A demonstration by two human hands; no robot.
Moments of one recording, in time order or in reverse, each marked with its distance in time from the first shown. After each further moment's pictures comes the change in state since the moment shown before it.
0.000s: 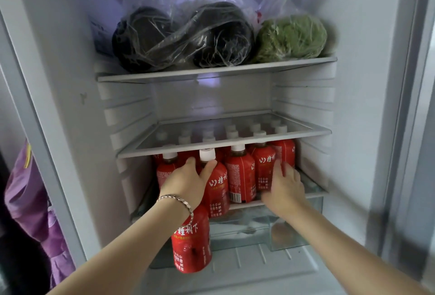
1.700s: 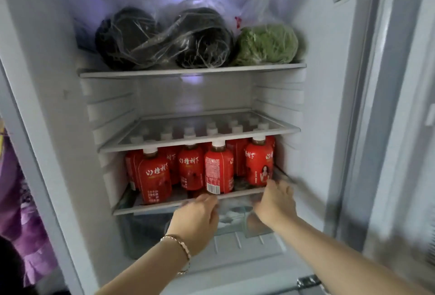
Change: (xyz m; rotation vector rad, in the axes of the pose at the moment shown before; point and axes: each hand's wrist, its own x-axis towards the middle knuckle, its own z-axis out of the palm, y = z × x) left_hand -0.068 0.007 0.047 0.021 -0.087 0.358; right_hand -0.024 0.026 0.002 -0.091 -0.038 0.201
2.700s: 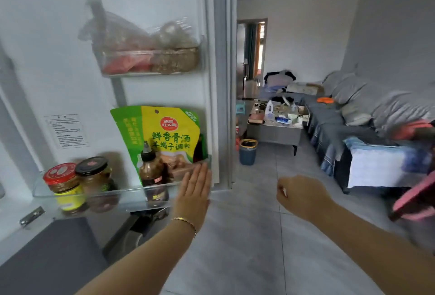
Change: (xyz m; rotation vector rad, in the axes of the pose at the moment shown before) left_hand -0.325 0.395 0.051 0.035 -0.104 1.153; right_hand -0.589 0.294 -0.235 -0.704 0.218 0.695
